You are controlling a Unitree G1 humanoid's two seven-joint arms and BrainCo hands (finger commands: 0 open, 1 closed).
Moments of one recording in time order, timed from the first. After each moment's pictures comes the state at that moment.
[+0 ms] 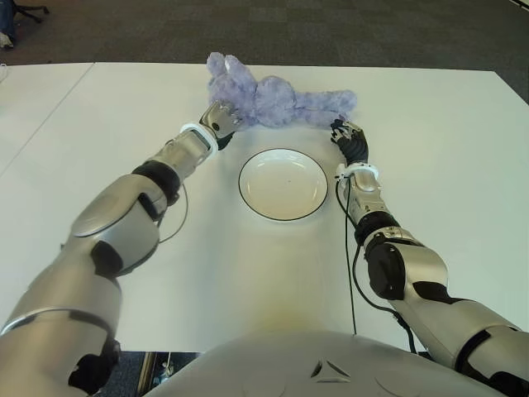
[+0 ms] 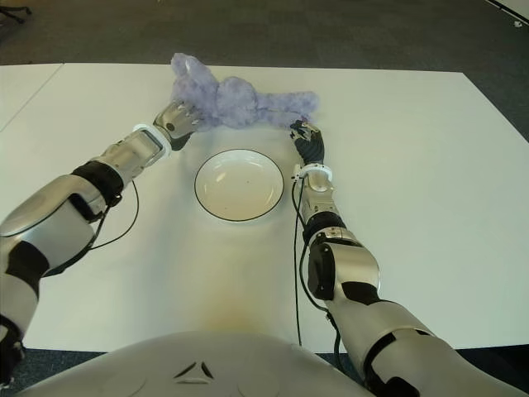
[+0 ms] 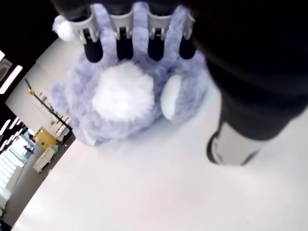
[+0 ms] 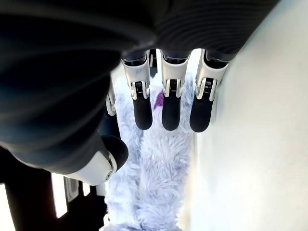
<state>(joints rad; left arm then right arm) -0.95 0.53 -1.02 0.90 1.14 -0.06 0.13 -0.70 -0.04 -0.31 1.17 -0.08 -0.37 -0.08</state>
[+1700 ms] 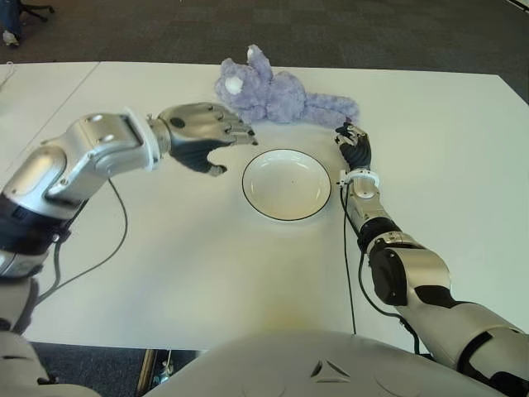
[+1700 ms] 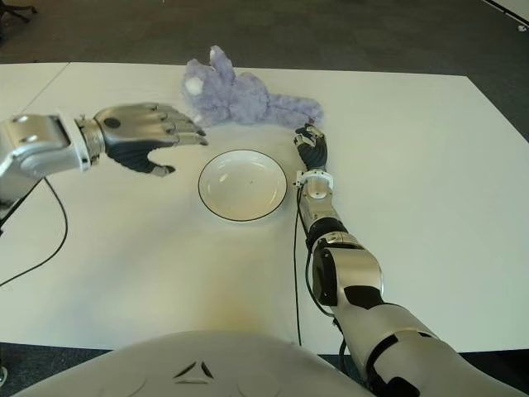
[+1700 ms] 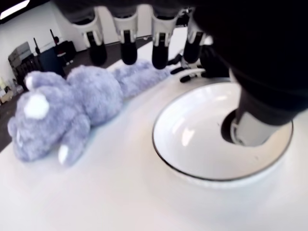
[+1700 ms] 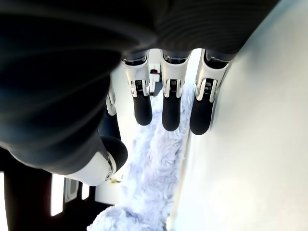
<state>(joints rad) -0.63 0.99 -0.37 -0.11 0.54 -0.48 -0.56 -0.67 -0.06 -0.22 1.22 -0.14 -0.45 -0.24</state>
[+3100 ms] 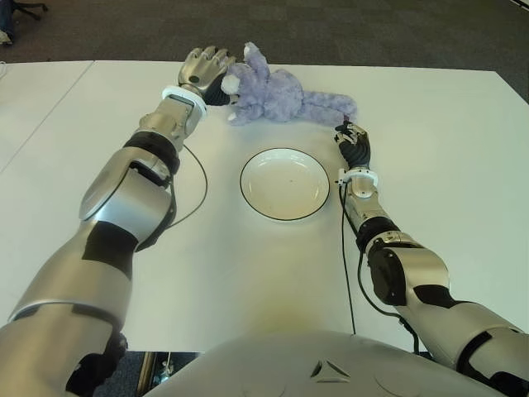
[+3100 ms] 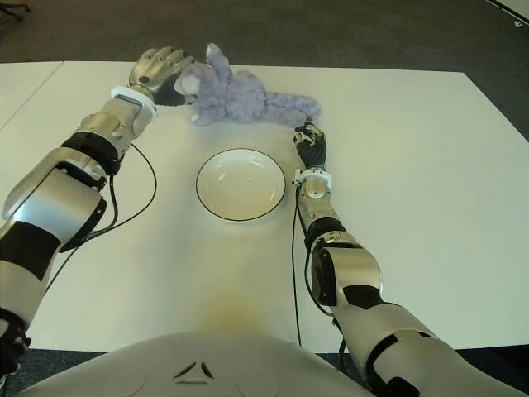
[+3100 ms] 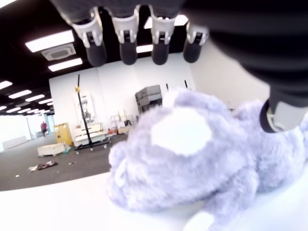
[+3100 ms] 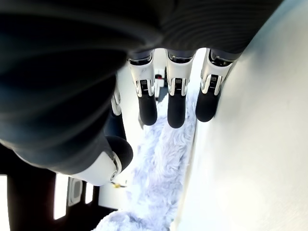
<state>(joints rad) -1.12 0.35 -0.66 1.34 0.91 -0.16 0.38 -0.68 -0.06 -0.20 1.22 -0.14 -0.48 -0.26</state>
